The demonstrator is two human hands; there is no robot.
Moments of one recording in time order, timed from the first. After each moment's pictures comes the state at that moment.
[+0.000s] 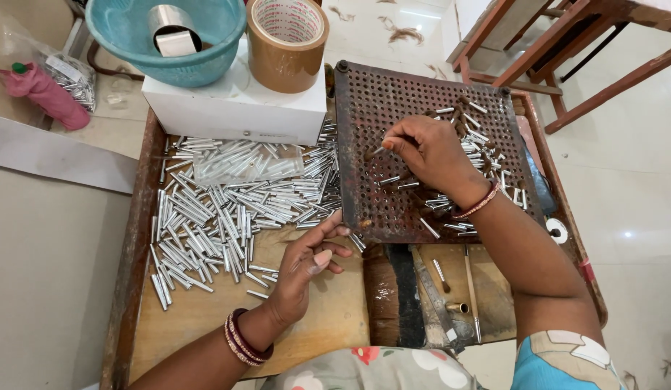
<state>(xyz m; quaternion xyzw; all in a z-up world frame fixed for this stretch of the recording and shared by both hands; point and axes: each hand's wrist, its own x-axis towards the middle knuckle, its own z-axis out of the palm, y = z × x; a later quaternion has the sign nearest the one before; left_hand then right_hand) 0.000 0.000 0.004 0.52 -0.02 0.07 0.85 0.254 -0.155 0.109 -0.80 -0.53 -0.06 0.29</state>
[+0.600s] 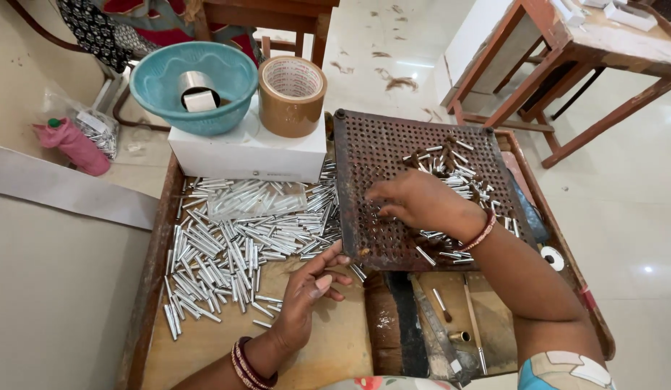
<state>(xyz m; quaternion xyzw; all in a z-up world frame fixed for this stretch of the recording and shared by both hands) 0.003 -0.002 0.000 0.51 0.00 0.07 0.85 0.237 -0.155 0.132 -0.77 -0.63 0.04 0.13</state>
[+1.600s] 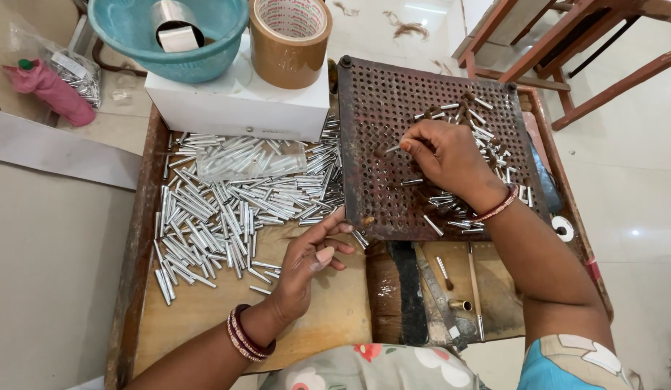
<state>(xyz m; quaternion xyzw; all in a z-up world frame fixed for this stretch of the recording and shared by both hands) 0.000 -0.001 0.000 0.52 -0.03 0.08 0.85 0.255 -0.176 0.105 -0.80 -0.53 -0.08 0.26</state>
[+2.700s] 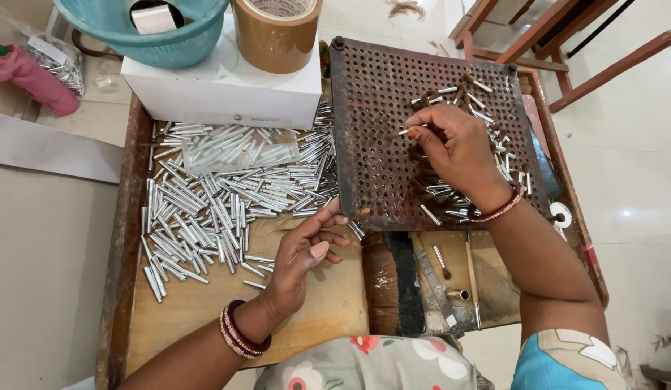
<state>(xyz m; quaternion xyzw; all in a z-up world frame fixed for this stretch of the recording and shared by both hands) -0.001 -0.001 0.001 0.51 -0.03 0.07 0.86 0.238 -0.184 0.114 -0.79 -0.50 -0.11 0.32</state>
